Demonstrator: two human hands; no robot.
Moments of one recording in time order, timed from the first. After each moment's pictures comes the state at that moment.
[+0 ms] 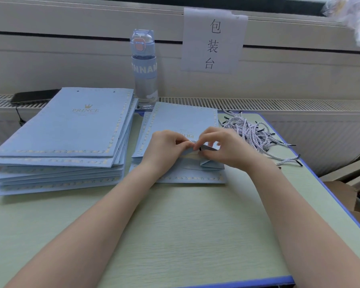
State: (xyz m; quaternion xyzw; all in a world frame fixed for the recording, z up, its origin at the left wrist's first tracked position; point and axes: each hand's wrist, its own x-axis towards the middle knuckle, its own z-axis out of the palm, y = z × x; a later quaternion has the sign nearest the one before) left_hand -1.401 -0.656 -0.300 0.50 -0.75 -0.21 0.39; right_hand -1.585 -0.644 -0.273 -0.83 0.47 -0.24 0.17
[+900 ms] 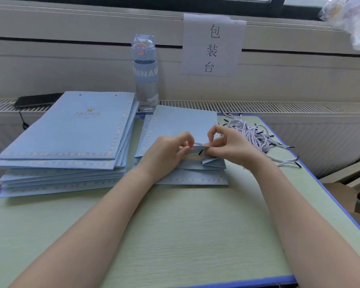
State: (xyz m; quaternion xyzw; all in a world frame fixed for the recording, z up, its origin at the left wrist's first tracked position) left_hand -1.392 -0.650 -0.303 0.40 -0.82 -0.13 0.38; right_hand -1.592 -0.643 -0.270 -0.69 0.51 -0.32 0.39
